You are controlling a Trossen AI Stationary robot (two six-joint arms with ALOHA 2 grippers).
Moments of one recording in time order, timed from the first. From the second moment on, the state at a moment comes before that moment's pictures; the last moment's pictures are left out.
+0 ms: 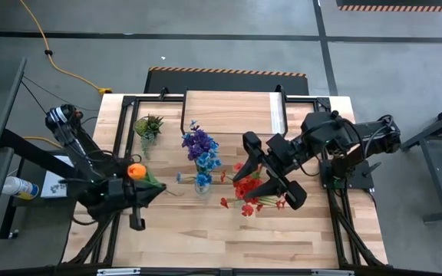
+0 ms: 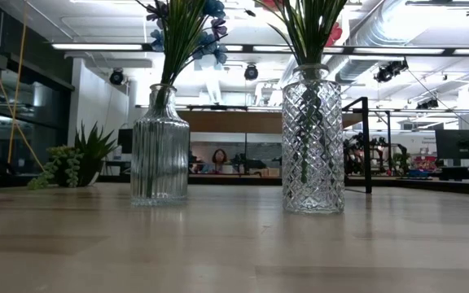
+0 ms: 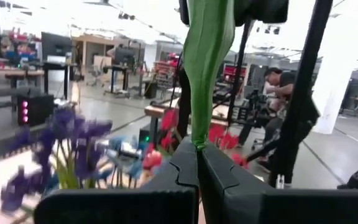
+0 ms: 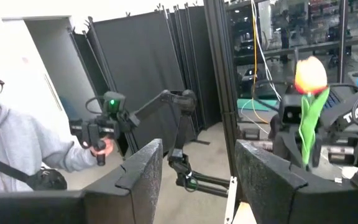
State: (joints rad) left arm -1.01 1.13 0.74 0.94 -1.27 0.34; right arm 0.30 1.51 1.85 -0.27 -0.29 0.24
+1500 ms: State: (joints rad) left arm -0.83 1.14 0.33 1.48 -0.99 0.25; right arm 0.30 1.51 1.85 -0.27 -0.07 0.25
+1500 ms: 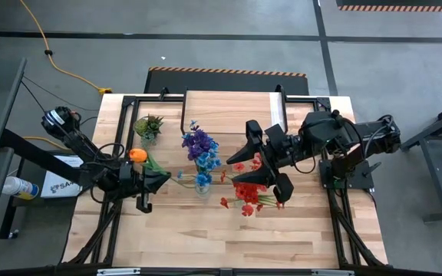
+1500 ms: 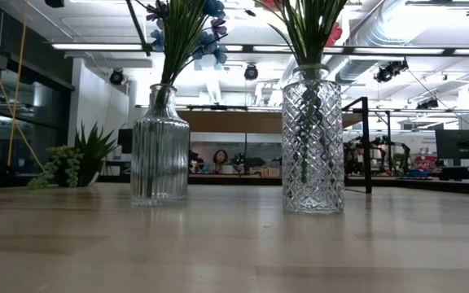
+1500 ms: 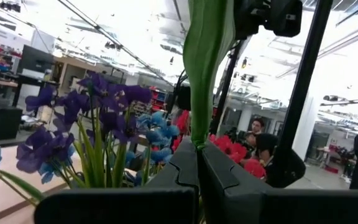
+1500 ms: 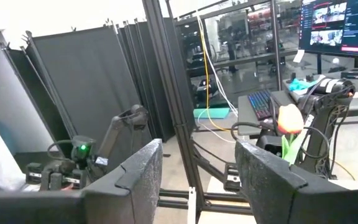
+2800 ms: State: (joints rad) left arm -0.70 1.15 0.33 1.20 -0.98 -0.03; right arm 0.31 1.52 1.85 -0.27 -0.07 0.23
